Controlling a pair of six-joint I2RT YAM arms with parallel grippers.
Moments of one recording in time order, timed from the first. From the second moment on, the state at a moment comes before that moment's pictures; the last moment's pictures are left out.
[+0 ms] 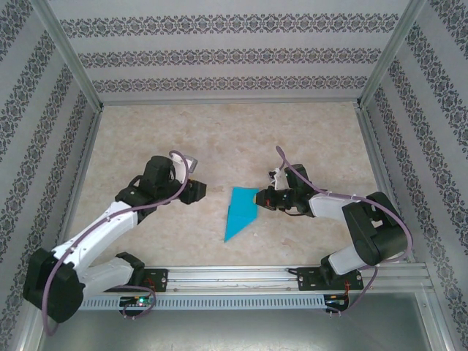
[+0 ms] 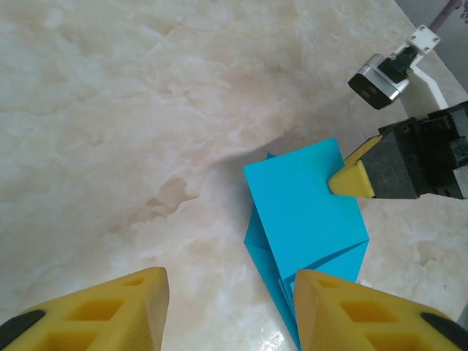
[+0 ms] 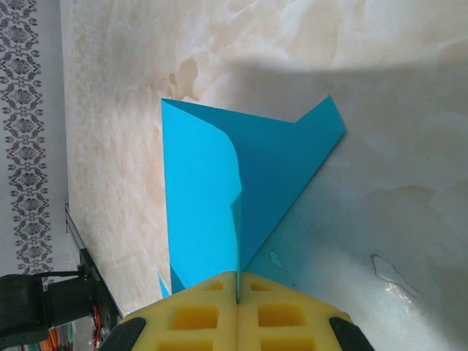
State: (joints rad) left arm -0.45 1.06 0.70 -0.32 0.32 -0.21; right arm 0.38 1.50 0.52 0.13 -0.72 0.70
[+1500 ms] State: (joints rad) left arm -1.19 1.70 0.99 -0.37 -0.31 -0.24; right arm 0.38 1.47 0.59 -0.05 -0.65 0.84
